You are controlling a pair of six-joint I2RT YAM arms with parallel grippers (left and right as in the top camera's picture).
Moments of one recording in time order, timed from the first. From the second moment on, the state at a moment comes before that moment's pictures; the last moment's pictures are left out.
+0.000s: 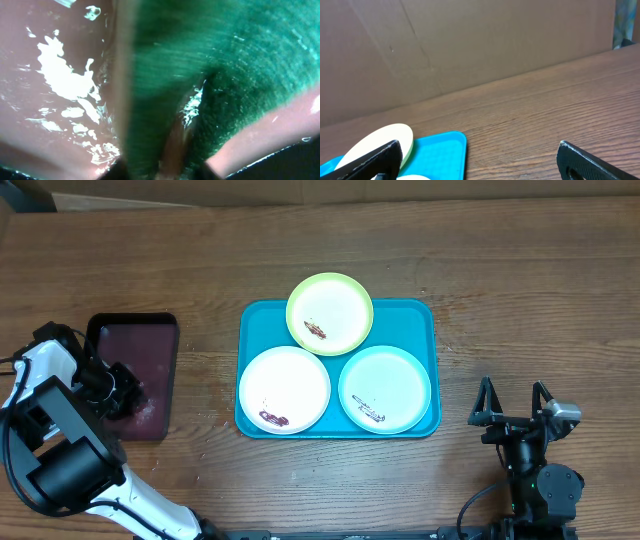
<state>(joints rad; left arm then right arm) 0.63 2.00 1.32 -0.99 0.12 -0.21 -0.07 0.01 0.02 -0.04 -0.06 0.28</state>
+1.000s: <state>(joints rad) 0.63 2.00 1.32 -0.73 0.11 -0.21 -0.06 0.01 0.02 -0.03 -0.06 0.28</state>
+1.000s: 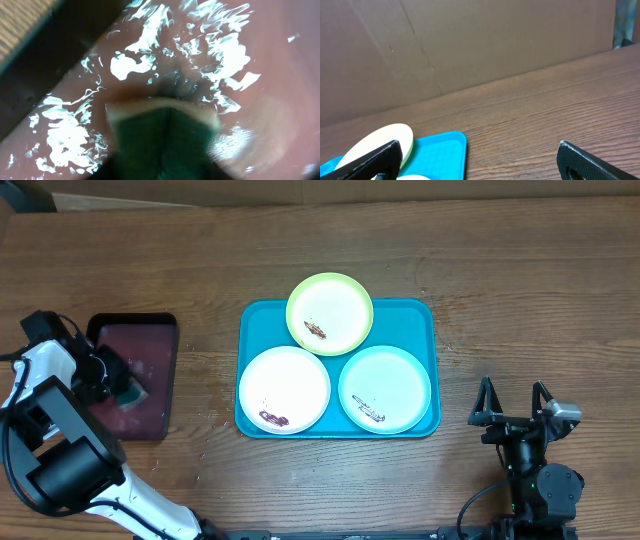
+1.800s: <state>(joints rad) 0.63 2.00 1.32 -0.86 0.10 -0.21 -0.07 0.01 0.02 -0.03 -0.06 0.28</state>
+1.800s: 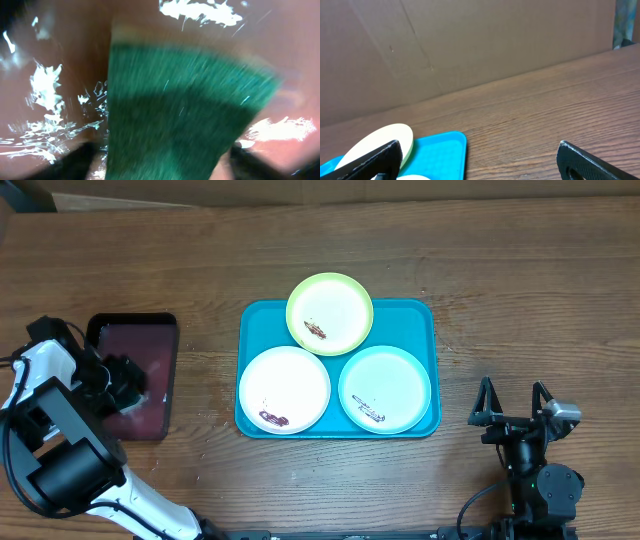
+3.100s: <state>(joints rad) 0.63 2.00 1.32 -0.94 0.09 -0.20 -0.07 0.01 0.02 -0.03 -0.06 0.28</state>
